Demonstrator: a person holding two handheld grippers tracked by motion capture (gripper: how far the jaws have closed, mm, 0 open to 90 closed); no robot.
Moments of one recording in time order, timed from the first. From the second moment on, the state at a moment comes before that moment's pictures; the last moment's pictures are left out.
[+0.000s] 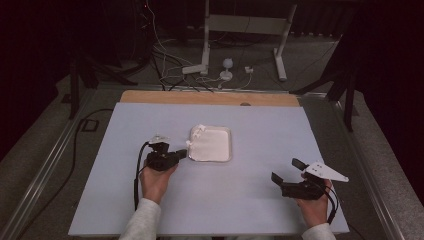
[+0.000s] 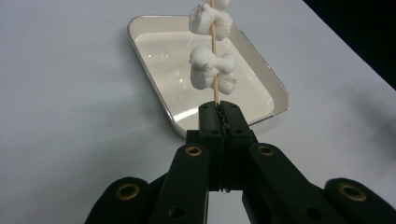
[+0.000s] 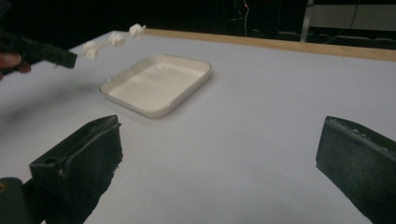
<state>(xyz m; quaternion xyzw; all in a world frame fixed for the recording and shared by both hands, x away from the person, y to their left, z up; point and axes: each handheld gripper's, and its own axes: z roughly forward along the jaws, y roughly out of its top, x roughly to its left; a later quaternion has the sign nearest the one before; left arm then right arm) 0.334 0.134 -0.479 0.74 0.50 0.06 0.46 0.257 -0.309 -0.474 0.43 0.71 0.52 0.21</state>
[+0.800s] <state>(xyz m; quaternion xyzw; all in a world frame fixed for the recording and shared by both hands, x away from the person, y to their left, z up) 0.317 0.143 -0.470 0.73 0.47 0.06 0.50 0.321 -0.253 -0.419 0.42 0.71 0.54 0.18</state>
